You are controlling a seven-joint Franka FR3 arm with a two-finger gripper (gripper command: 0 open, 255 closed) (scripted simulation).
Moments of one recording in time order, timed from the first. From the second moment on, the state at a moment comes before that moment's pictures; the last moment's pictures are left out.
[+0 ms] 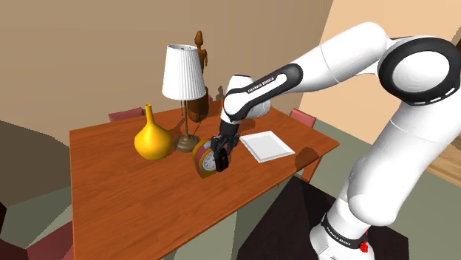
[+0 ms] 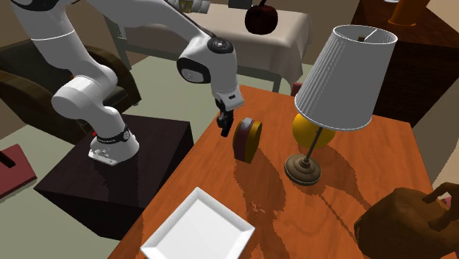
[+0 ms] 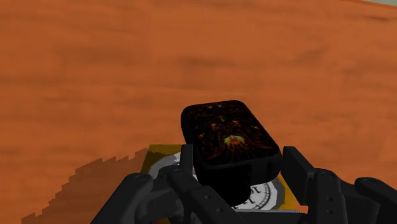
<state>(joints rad) 0.03 -0.04 0.04 -2.36 0.30 2.33 0.05</state>
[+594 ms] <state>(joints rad) -0.08 -0.05 -0.09 -2.34 0.28 2.25 -0.17</state>
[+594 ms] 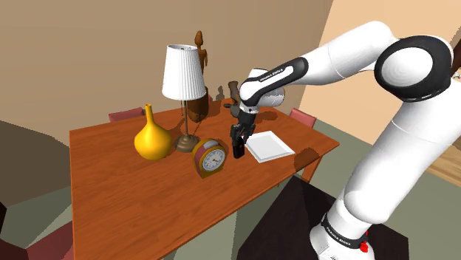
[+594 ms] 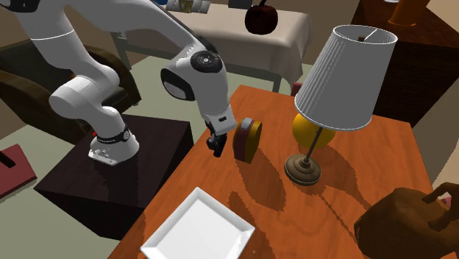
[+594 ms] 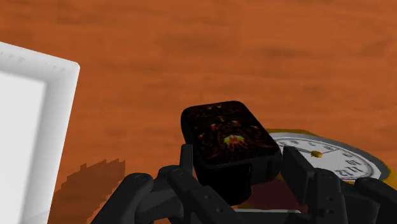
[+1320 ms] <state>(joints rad) -0.22 0.04 -0.23 -2.20 0.26 2.15 -0.42</state>
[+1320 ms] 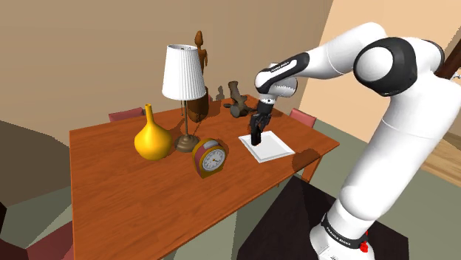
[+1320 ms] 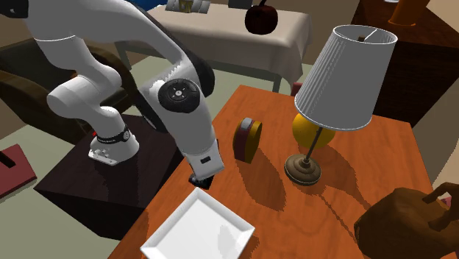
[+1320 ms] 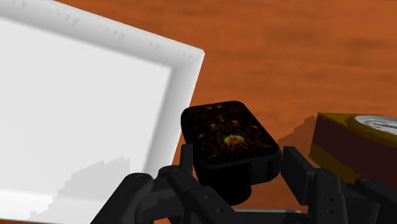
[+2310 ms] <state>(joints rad) -0.37 0.27 -0.32 -1.93 0.30 2.05 -0.67</state>
